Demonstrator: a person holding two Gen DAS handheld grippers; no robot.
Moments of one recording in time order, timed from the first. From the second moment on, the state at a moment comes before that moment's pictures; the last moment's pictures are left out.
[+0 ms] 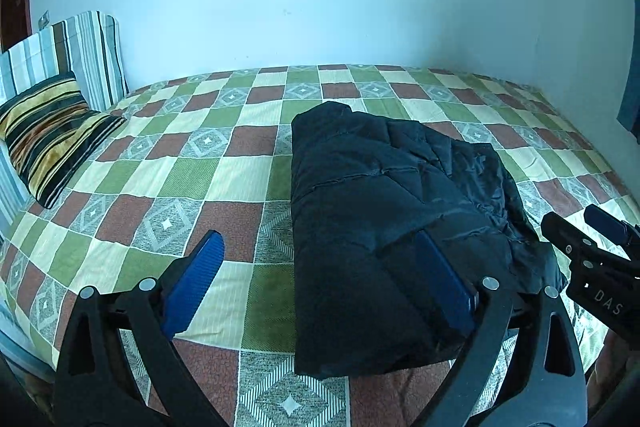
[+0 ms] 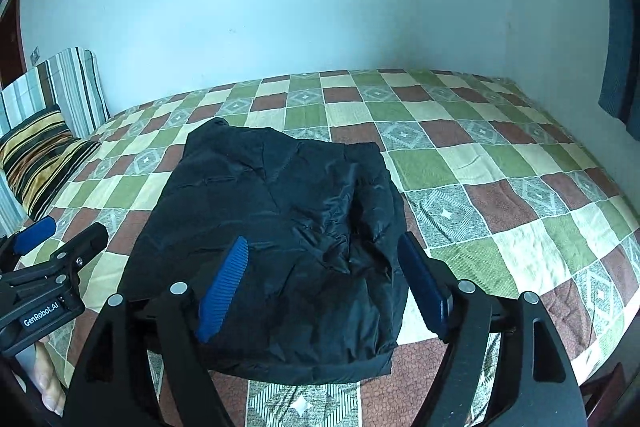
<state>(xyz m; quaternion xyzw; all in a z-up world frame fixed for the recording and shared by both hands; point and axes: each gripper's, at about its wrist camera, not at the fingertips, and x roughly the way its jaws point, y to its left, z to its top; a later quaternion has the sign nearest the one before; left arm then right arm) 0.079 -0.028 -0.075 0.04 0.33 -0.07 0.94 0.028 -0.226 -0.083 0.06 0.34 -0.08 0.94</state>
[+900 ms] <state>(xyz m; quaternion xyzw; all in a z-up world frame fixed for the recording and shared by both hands) 0.053 -0.026 -0.058 0.05 0.32 -0.07 0.95 0.008 -0.216 -0.067 0.06 0.32 -0.07 0.94</state>
